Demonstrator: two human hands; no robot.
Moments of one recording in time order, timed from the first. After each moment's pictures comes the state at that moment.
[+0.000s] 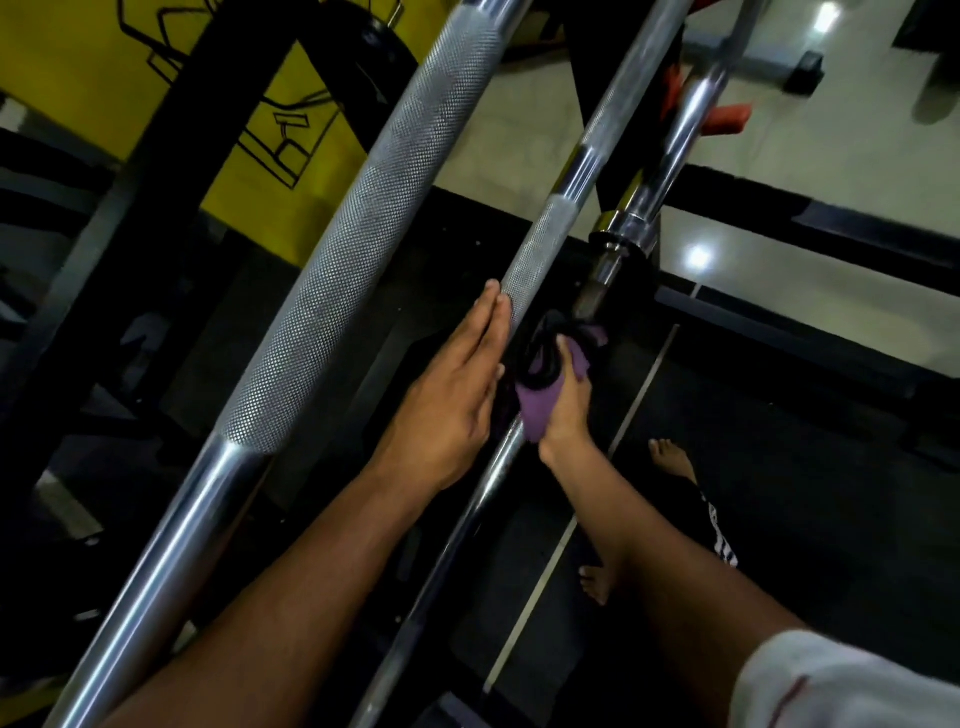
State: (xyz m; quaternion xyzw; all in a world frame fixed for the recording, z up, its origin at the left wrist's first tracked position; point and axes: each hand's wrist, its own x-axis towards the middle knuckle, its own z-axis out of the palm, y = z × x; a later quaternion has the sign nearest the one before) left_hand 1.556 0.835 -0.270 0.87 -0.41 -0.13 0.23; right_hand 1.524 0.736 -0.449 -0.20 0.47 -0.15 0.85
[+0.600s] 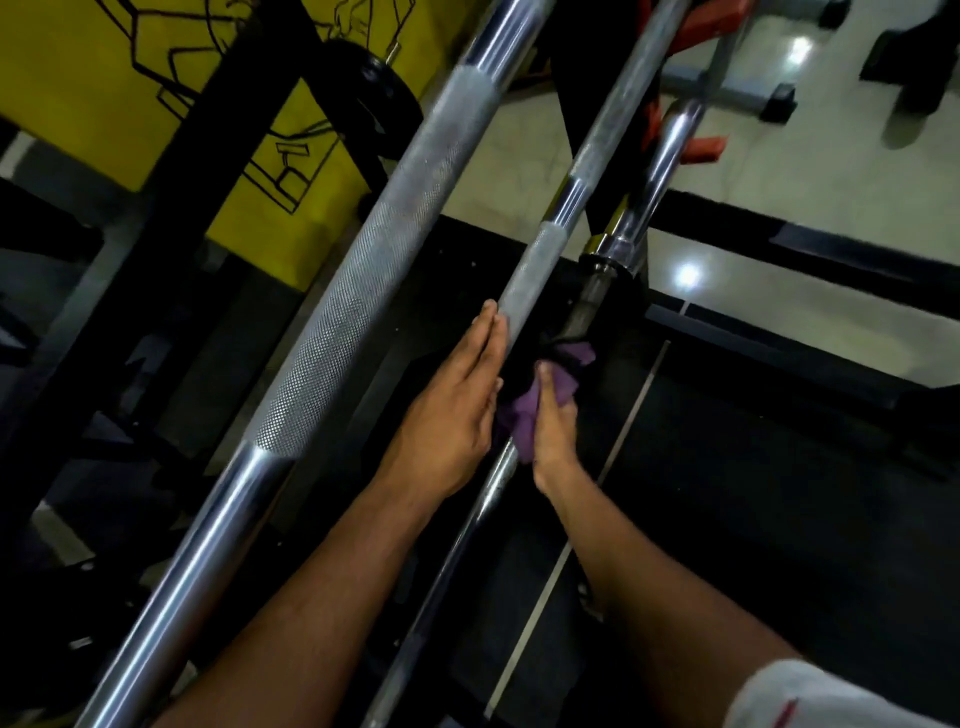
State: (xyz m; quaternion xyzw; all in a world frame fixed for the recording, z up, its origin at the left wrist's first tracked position) left_hand 1.557 0.836 -0.276 0.87 -0.42 -0.12 0.22; right_hand 1.511 0.752 -0.447 -0.33 0.47 -0.09 0.82
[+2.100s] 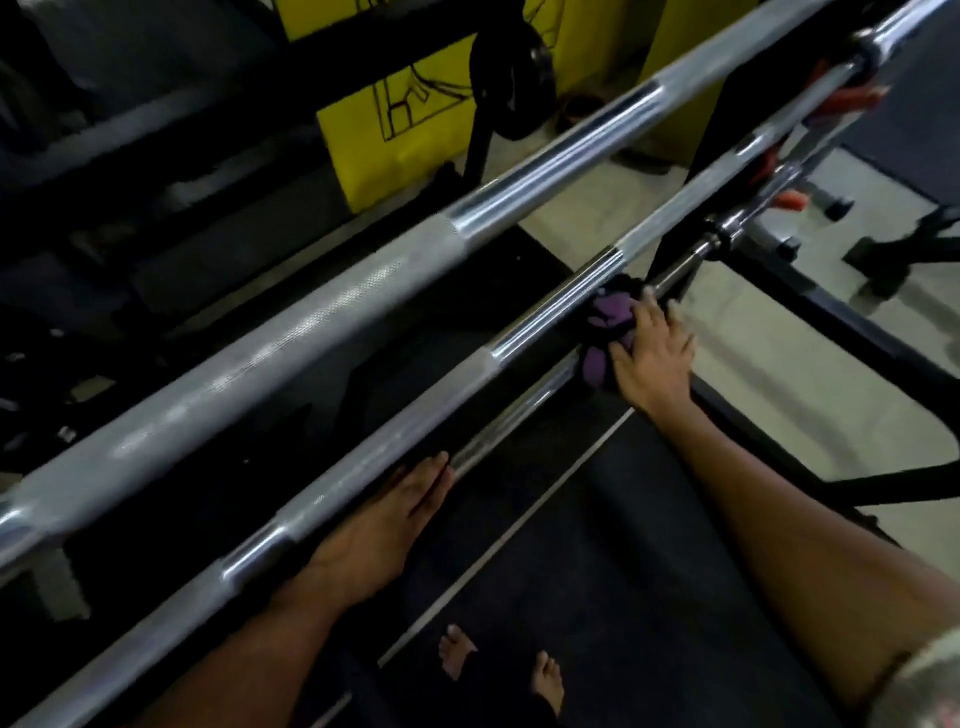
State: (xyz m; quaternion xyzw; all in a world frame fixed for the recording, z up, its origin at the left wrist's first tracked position) left_hand 1.321 1.170 -0.423 0.90 -0.42 -0.07 -0.05; right_hand 1.411 0.780 -0.381 -0.97 0.15 0.00 0.21
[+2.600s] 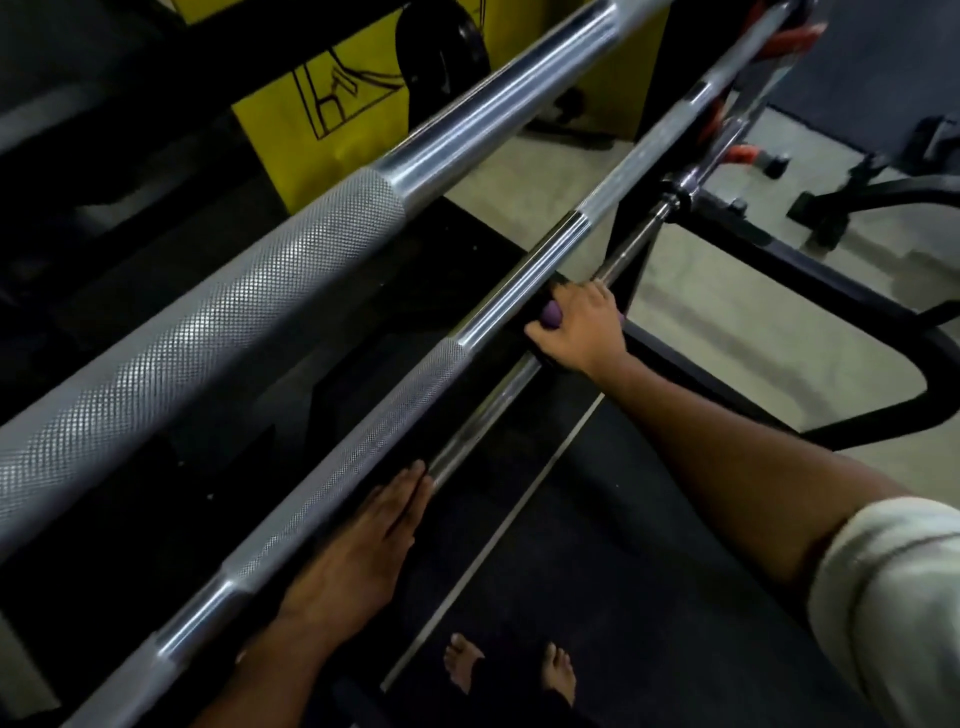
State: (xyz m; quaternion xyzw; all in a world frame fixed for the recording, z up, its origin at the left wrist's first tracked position) left_hand 1.325 1.170 -0.422 0.91 -0.39 -0.13 0.05; right_hand 1.447 0.807 -0.388 -0.98 0.09 -0.05 0.14
